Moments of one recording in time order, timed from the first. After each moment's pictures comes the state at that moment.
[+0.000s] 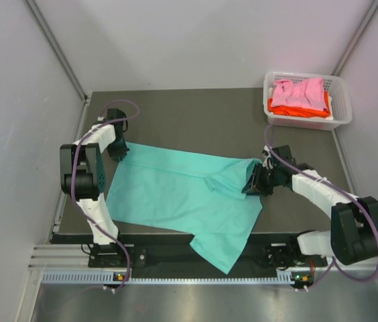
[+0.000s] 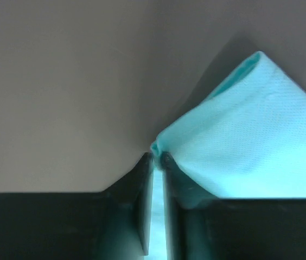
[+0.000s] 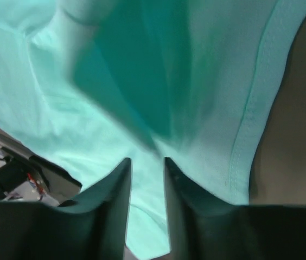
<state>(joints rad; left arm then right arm) 0.03 1.94 1.36 -0.66 -0.26 -0.39 0.26 1.30 0.65 -0.42 -0.43 0.59</state>
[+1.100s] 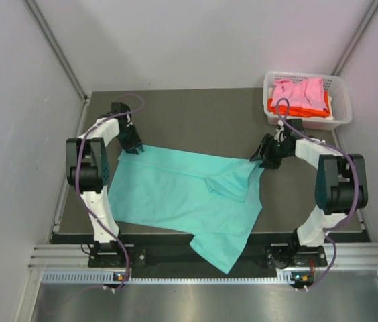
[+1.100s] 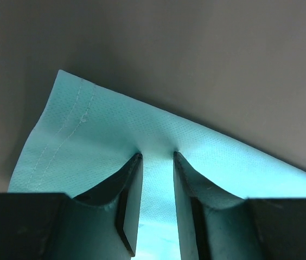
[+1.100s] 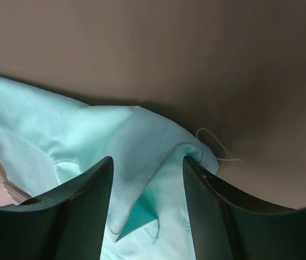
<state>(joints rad) 0.01 2.05 1.49 -0.64 0.14 -0.43 0.02 1.70 1.02 -0.40 -0.47 0.47</state>
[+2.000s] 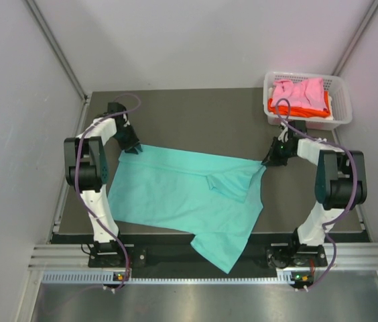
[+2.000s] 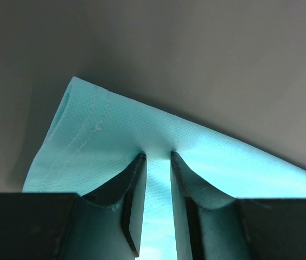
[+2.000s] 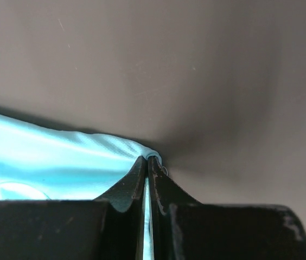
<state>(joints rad) 0.04 2.07 1.52 -0.66 0.19 -0.42 -0.04 1.77 1.00 -0.33 -0.38 0.33</state>
